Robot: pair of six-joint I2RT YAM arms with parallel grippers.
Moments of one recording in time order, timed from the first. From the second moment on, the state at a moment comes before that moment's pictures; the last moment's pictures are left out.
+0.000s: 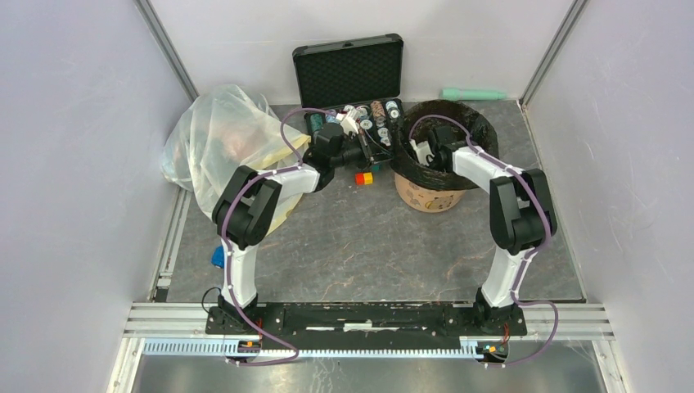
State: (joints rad) left arm -0.54 2.04 1.29 0.53 0.55 -1.00; right arm 0.25 1.87 1.29 -0.70 -0.04 -0.26
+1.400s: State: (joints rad) left arm -0.52 1.66 1.19 0.18 0.42 -0.83; right arm 0.25 1.61 1.26 -0.69 0.03 -0.19
